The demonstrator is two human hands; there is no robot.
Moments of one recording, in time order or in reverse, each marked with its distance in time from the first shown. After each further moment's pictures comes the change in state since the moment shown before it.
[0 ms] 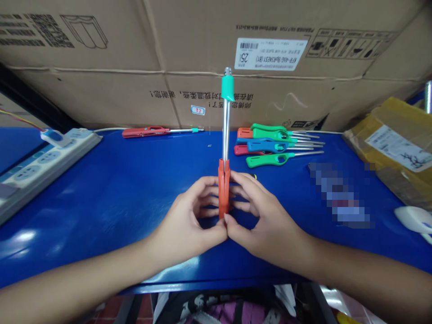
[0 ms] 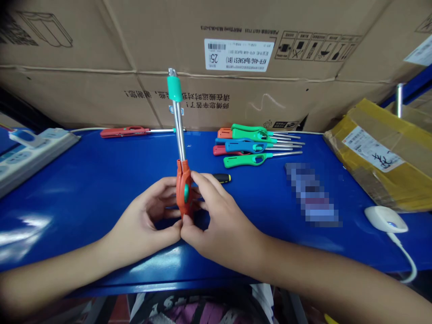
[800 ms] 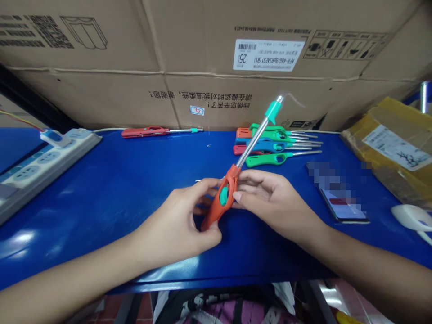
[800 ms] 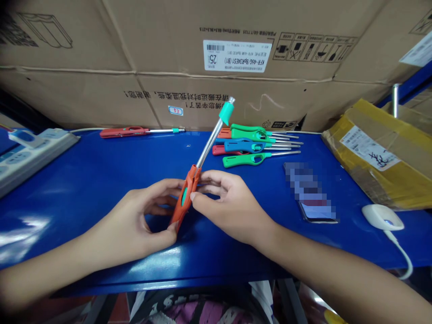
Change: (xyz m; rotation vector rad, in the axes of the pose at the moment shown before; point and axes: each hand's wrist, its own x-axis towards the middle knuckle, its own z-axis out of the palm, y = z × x) left_hand -0.002 0.018 -0.017 0.429 -0.068 0.087; right_hand 0.023 -0.016 -0.023 0.410 -0.002 0.340
